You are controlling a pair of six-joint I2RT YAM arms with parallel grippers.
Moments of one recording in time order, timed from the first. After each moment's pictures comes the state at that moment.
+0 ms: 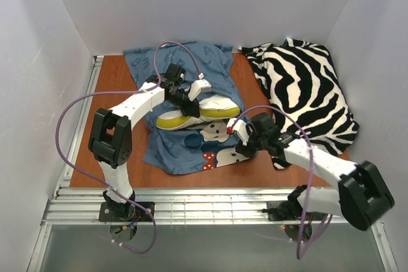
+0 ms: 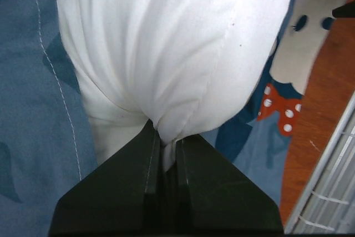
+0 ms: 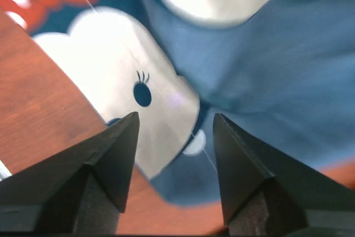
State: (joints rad) left arm -0.46 1.86 1.49 -0.73 0.55 0.53; right arm 0.63 1.27 0.62 -0.30 -0.25 -0.45
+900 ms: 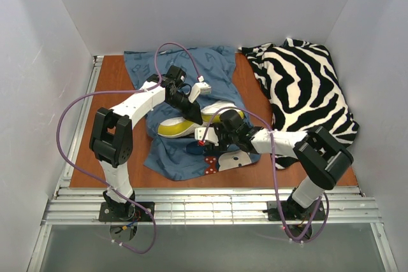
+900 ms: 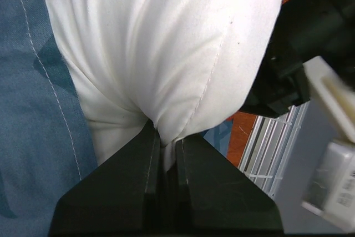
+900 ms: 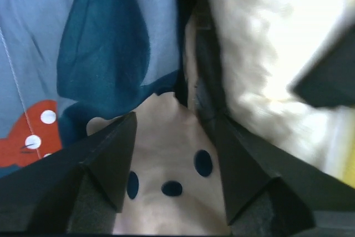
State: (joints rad) left arm -0.45 1.87 1.52 -0.90 0.76 0.47; right arm 0.82 1.59 0.78 0.13 -0.33 -0.86
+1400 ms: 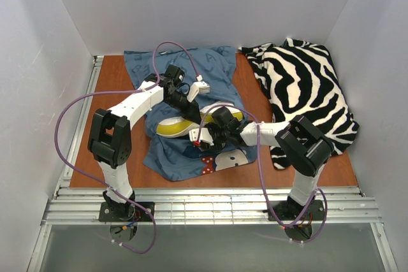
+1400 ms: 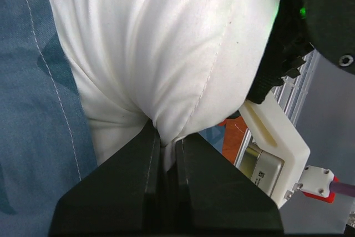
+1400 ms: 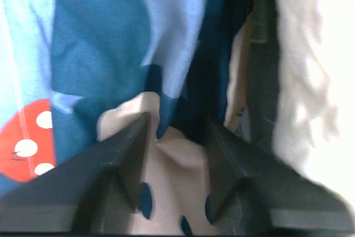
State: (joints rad) left arm -0.45 1.86 1.52 -0.91 0.77 0.47; right arm 0.81 1.80 0.91 0.07 -0.45 -0.94
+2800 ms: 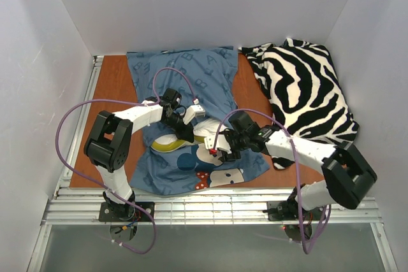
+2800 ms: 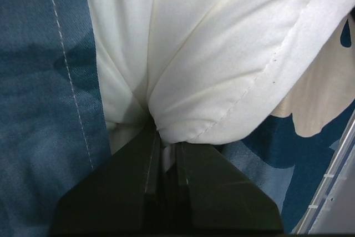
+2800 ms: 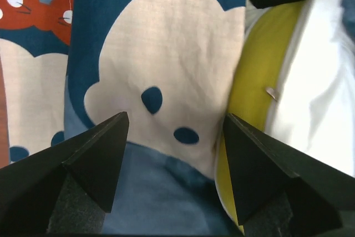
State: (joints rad) left arm -0.44 1.81 1.13 -0.64 0.63 0.56; right arm 0.80 1.37 0.78 -0.31 -0.45 -0.96
